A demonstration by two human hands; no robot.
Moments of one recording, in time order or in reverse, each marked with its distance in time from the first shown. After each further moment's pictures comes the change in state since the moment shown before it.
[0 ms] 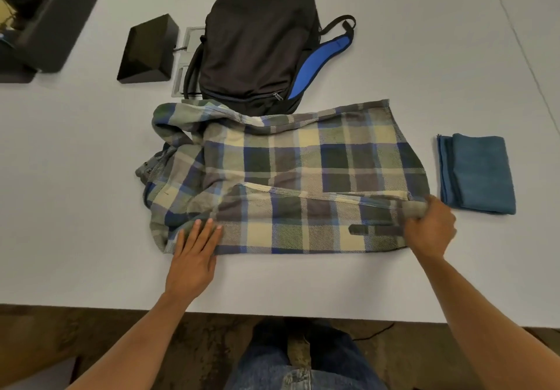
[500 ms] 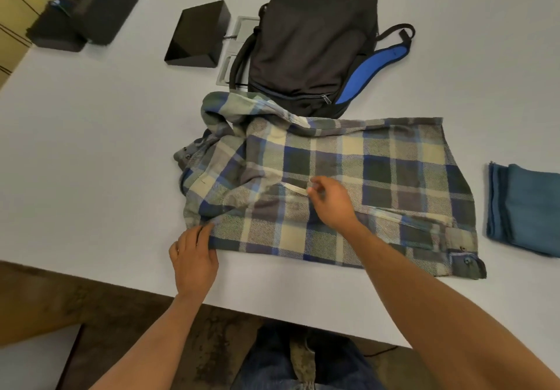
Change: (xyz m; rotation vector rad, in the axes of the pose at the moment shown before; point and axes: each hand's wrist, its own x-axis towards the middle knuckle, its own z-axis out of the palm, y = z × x) left_hand -0.022 -0.022 0.001 -0.176 0.266 -0.493; right_hand -0.078 -0.208 0.099 0.205 -0.600 -0.574
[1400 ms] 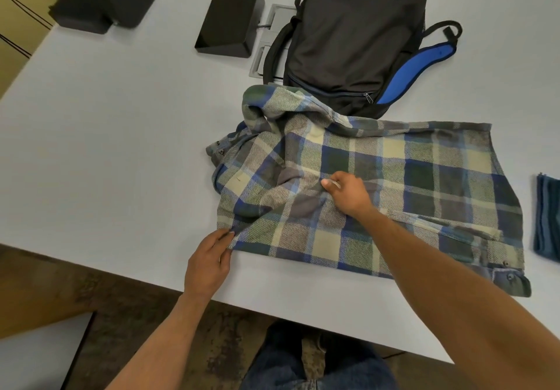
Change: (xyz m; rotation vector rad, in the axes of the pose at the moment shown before) left_hand 0.007 -0.069 -0.005 -0.290 -0.094 0.132; right_hand 0.056 -0.020 0.049 -0.128 -0.086 0.103
